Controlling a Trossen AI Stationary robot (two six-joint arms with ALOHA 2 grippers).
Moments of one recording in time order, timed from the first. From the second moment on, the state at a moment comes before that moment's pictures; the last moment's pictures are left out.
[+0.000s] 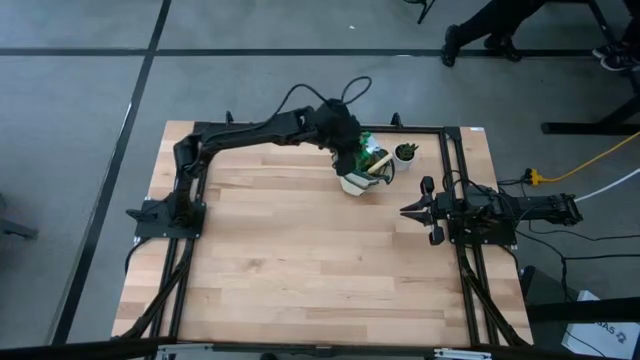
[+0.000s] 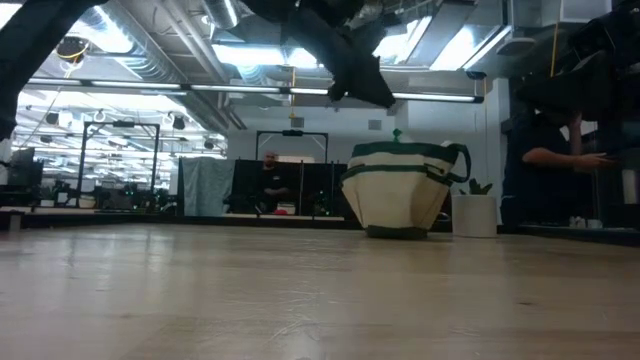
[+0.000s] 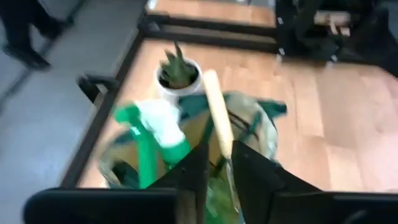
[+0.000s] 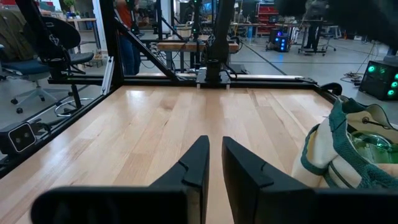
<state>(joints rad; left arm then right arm) 0.36 1.99 1.82 -0.48 0.14 0.09 0.08 0.04 0.04 -0.06 0.00 0.01</state>
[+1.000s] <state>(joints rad) 0.16 1.88 1.82 -0.53 0.07 0.13 0.08 0.04 0.04 -0.06 0.00 0.01</state>
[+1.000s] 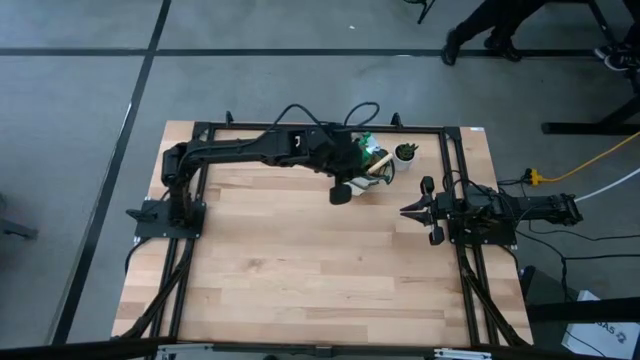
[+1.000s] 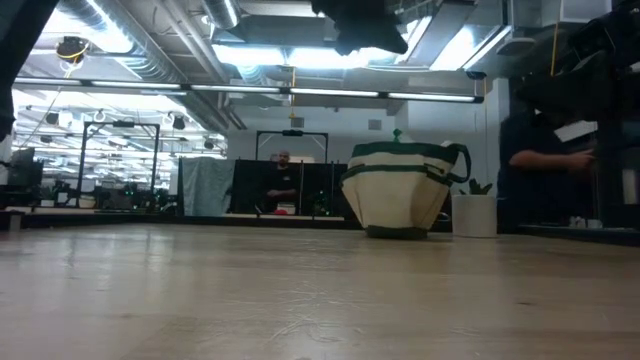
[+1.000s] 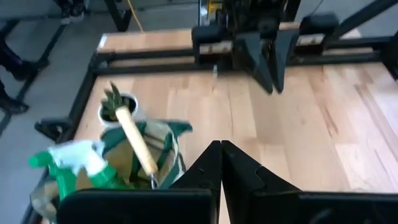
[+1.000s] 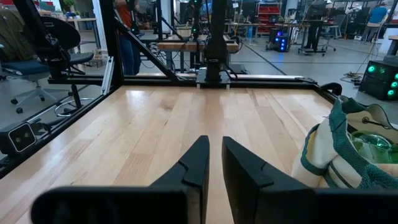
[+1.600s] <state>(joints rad) 0.12 1.57 1.26 -0.13 -0.06 -0.09 0.08 0.04 0.04 -0.06 0.00 0.01</state>
